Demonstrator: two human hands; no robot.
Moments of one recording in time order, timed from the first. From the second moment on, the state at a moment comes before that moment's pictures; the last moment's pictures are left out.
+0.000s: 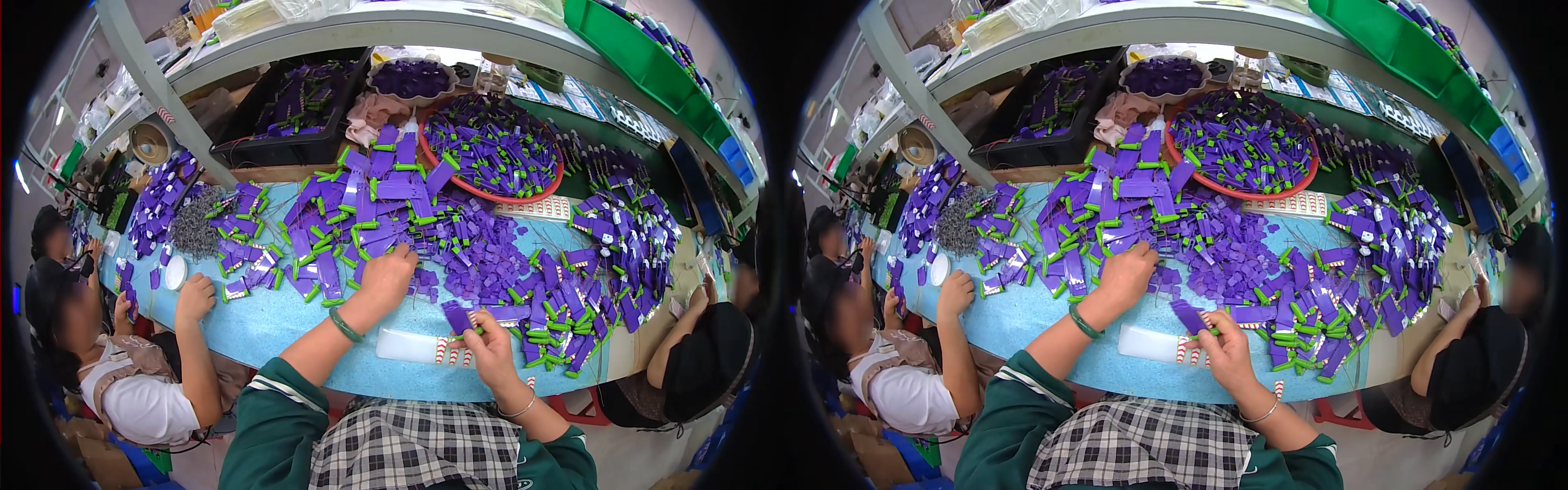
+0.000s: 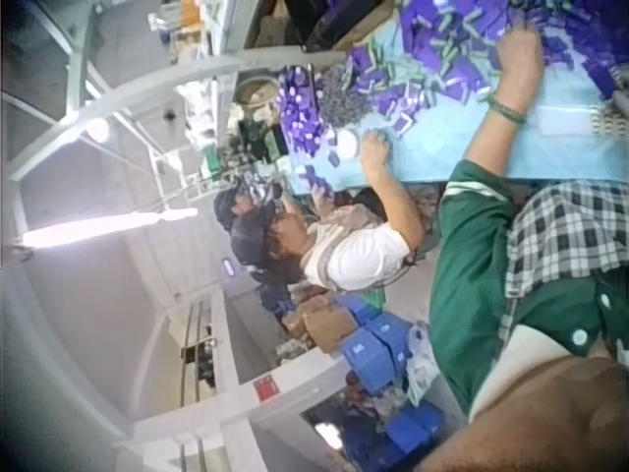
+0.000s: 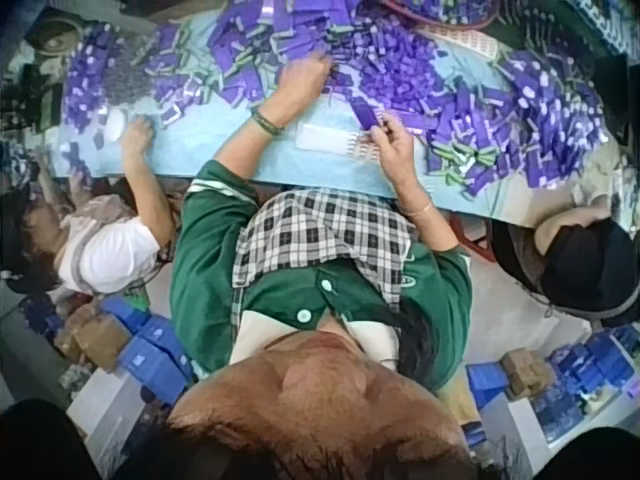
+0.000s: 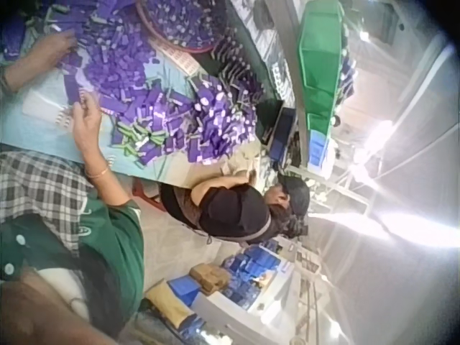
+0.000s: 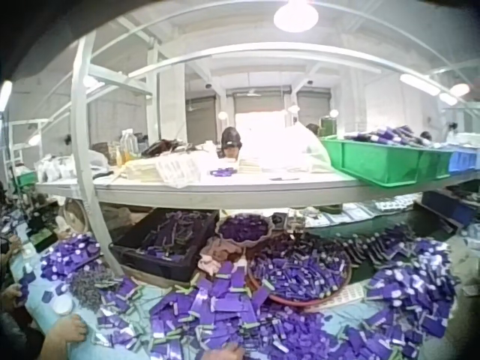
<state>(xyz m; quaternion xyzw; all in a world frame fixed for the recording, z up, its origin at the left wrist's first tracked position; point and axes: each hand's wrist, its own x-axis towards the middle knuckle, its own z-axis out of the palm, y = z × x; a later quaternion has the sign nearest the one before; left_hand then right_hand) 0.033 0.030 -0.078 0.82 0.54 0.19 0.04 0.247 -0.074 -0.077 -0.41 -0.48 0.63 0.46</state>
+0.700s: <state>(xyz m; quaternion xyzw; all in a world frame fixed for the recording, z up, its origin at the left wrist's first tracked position) 0.022 -0.071 -0.068 0.51 0.38 0.43 0.64 0.253 -0.067 -0.045 -0.39 -0.76 0.42 0.30</state>
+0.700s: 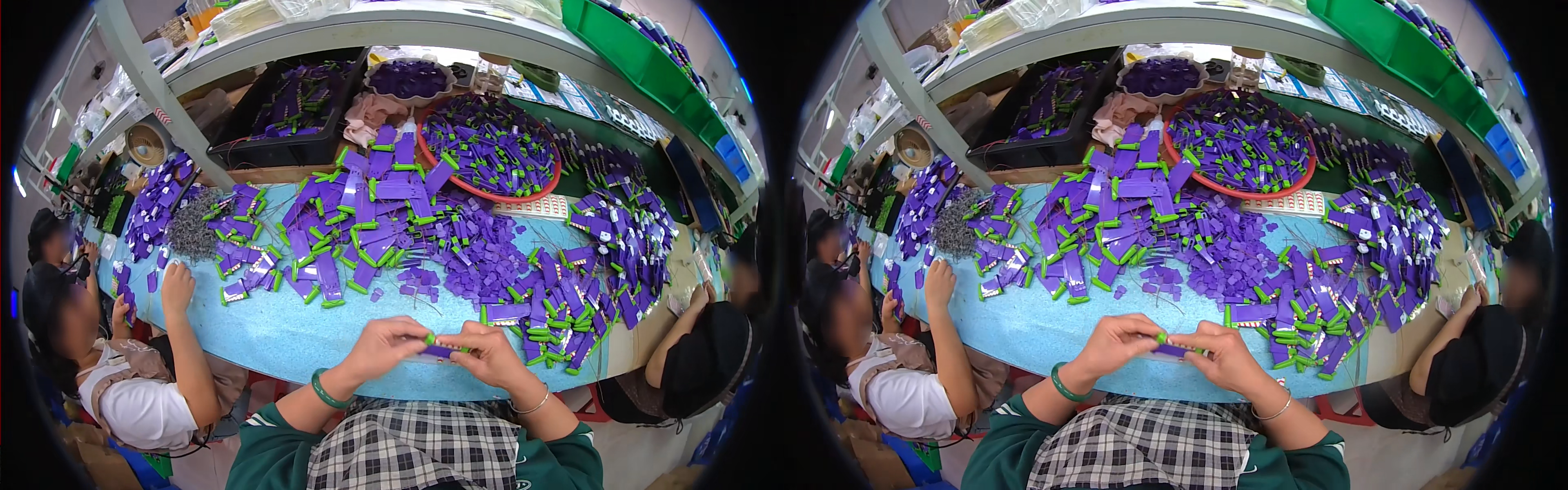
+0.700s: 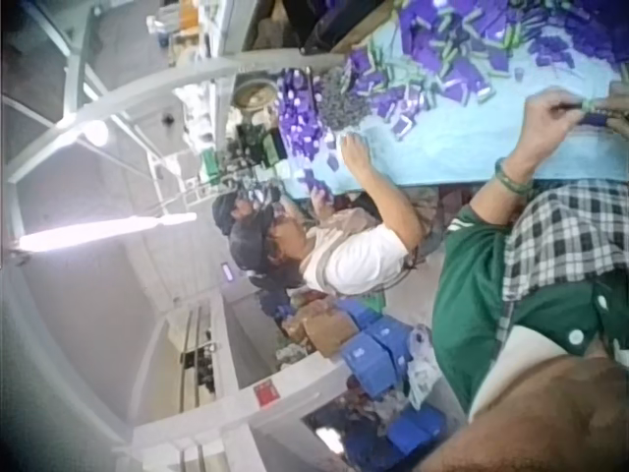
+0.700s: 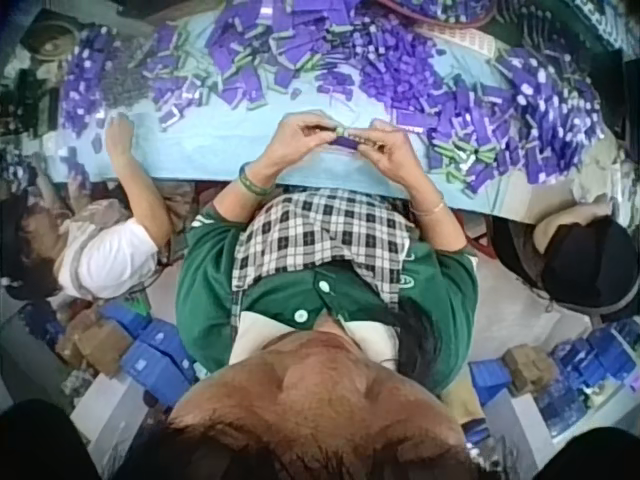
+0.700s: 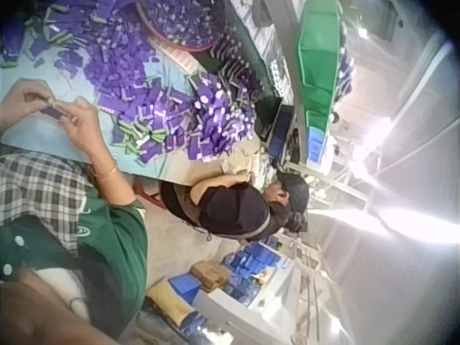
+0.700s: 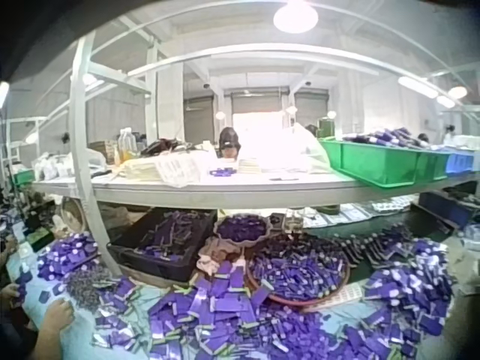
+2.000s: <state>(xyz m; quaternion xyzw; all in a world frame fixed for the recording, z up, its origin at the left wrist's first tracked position) -0.018 -0.066 -0.040 0.46 0.45 0.61 0.46 0.218 0.002 -0.071 -0.44 -0.85 0.15 0.27</state>
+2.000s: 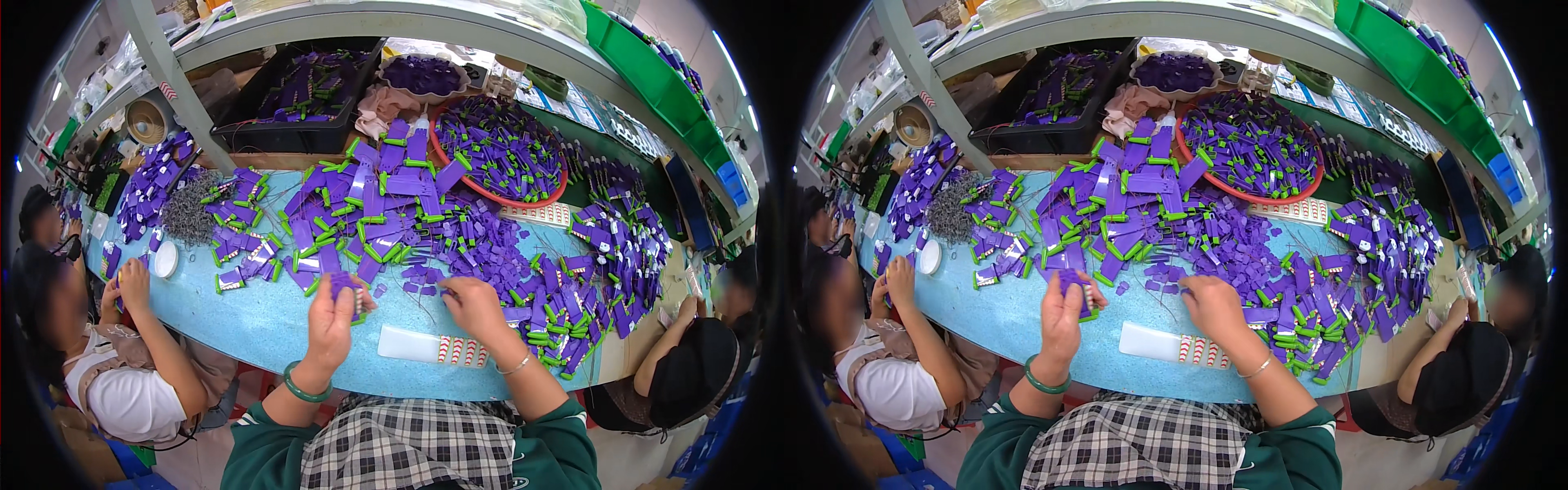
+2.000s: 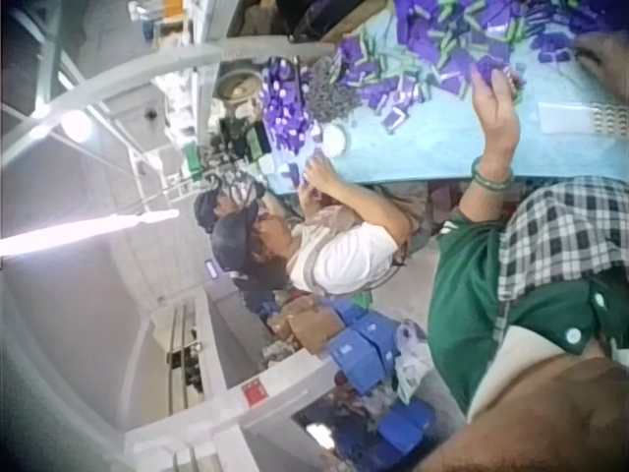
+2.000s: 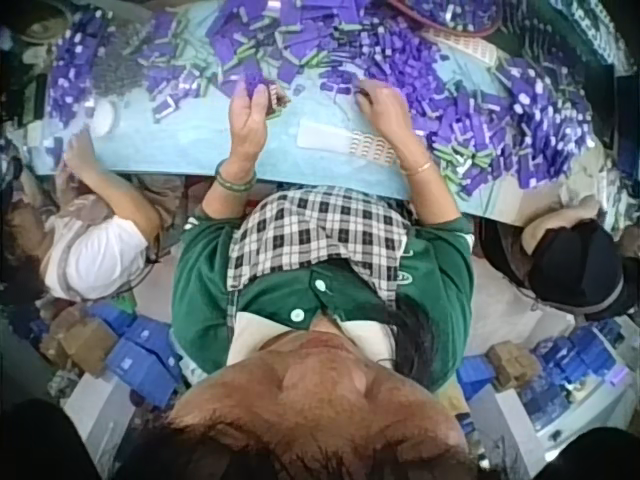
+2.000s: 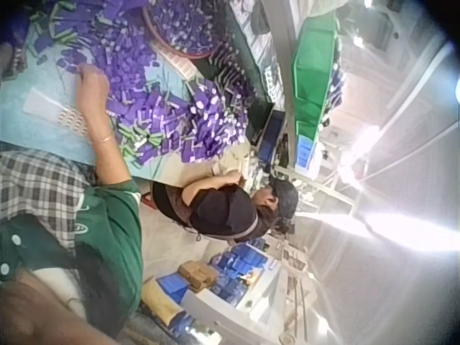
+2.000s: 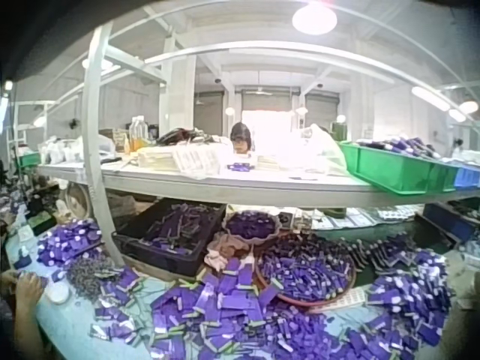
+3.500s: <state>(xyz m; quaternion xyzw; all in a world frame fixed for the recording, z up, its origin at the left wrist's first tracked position) -0.011 -0.007 -0.071 0.73 0.67 0.13 -0.05 0.375 -0.013 0.027 -0.64 -0.74 -0.05 0.19</state>
